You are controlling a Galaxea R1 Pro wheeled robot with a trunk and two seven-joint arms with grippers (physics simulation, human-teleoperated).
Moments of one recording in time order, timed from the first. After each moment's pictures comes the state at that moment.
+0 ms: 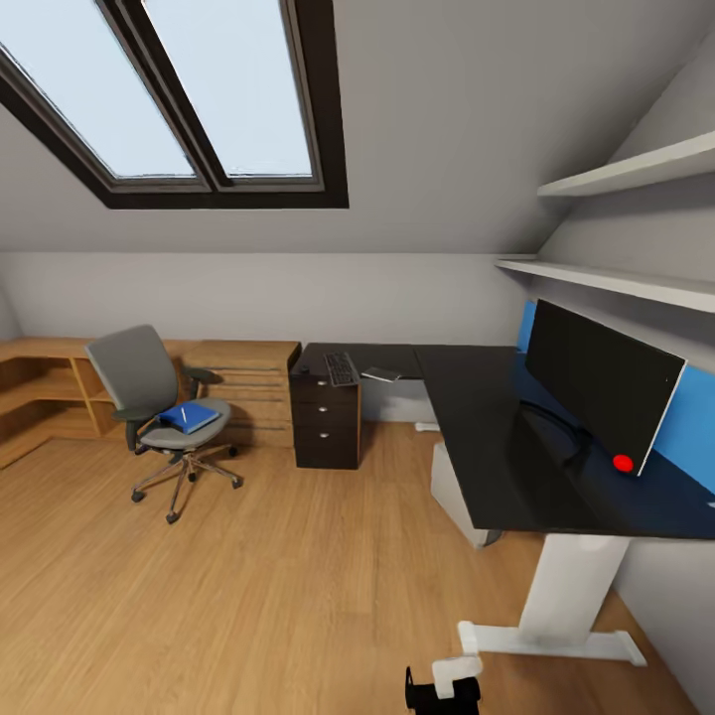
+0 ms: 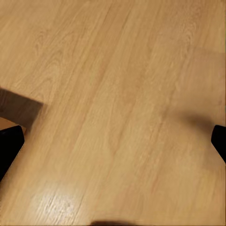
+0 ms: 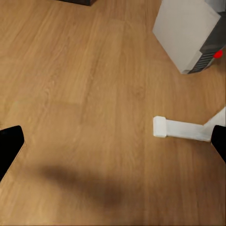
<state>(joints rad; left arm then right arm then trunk) -0.11 -0.07 0.11 -0.50 0.09 -0.15 0.19 -0.44 0.17 0.42 -0.02 -0.16 -0.51 -0.31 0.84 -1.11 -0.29</state>
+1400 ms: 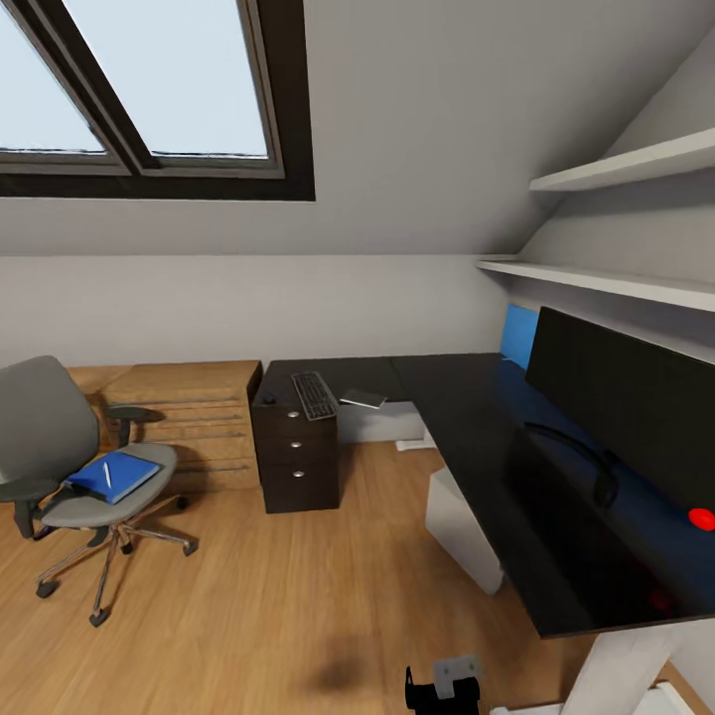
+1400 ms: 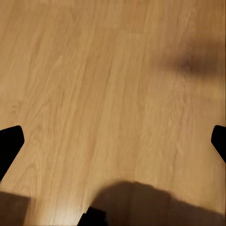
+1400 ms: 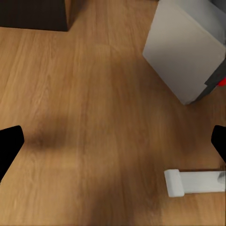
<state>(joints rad) -0.11 -0.07 0.10 -0.42 0.09 -0.15 0.19 -0.44 0.17 0.42 -0.02 -0.16 -0.51 -0.31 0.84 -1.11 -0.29</state>
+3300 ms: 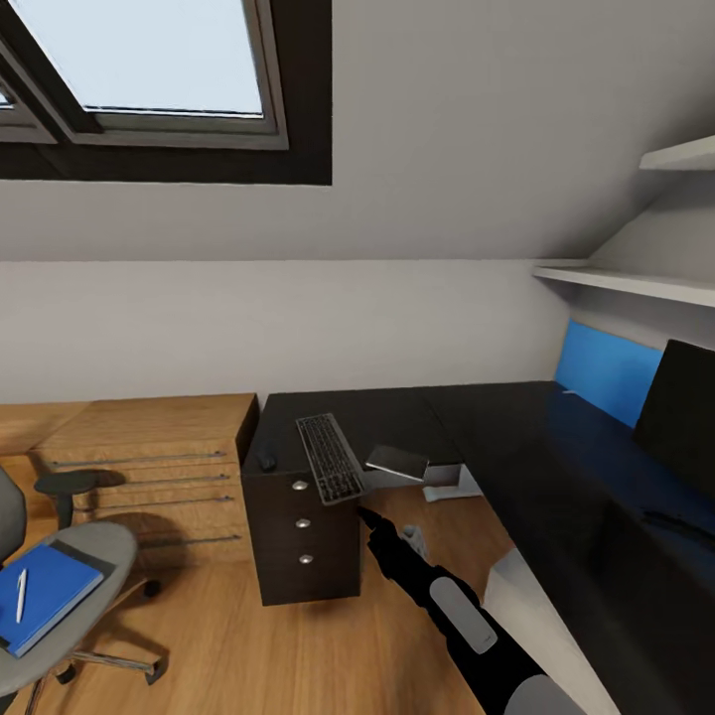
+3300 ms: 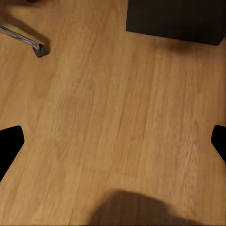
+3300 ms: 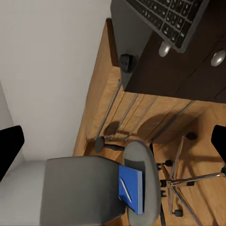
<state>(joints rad) -0.11 -0.07 0.11 -0.49 0.09 -0.18 0.18 -0.51 0.09 0.38 -0.72 -1.39 0.22 0.21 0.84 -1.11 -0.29</state>
